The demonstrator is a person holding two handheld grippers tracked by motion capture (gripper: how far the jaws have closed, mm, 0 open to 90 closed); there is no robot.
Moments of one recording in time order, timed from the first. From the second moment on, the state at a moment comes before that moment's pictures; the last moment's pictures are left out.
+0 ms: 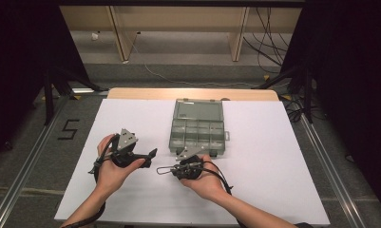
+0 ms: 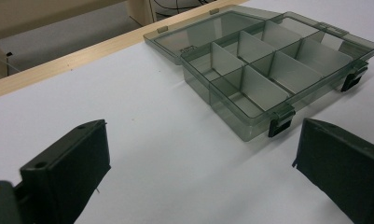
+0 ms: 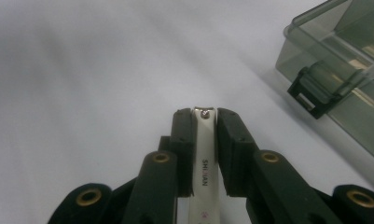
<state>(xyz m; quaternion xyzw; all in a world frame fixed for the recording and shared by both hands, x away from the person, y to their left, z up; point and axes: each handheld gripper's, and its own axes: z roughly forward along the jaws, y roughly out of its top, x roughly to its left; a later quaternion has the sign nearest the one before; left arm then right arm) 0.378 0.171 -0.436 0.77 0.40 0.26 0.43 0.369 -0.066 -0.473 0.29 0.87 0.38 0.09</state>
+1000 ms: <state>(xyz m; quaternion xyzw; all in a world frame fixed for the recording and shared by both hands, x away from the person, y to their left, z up) 0.378 0.169 -0.438 0.77 0.40 0.26 0.43 0.384 -0.091 -0.442 0.32 0.84 0.43 0.08</state>
